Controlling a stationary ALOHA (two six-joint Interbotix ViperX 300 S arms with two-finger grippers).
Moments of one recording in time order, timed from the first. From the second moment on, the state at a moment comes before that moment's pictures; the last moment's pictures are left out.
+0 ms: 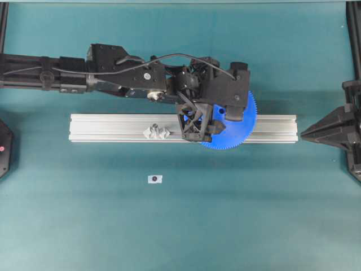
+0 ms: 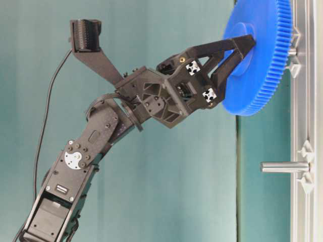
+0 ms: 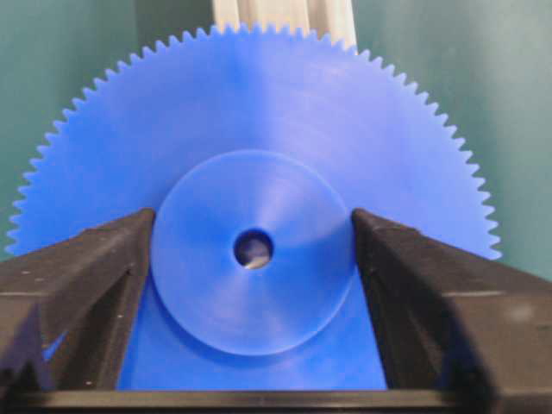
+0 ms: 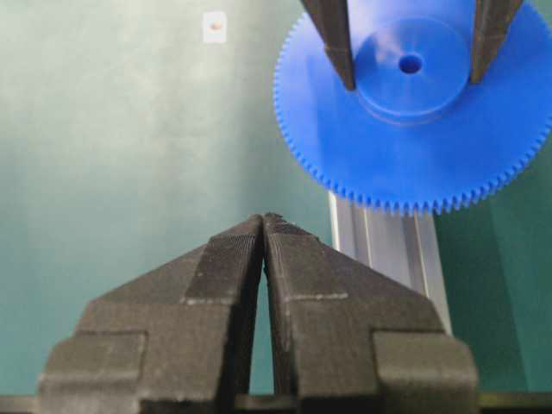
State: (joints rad) left arm 0.13 0.33 0.04 0.02 0.42 0.29; right arm 0.02 -1.07 1.17 0.04 0.41 0.07
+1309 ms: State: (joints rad) left arm 0.13 0.32 0.10 0.02 0.42 0.29; right arm 0.02 -1.08 1.17 0.04 0.40 0.10
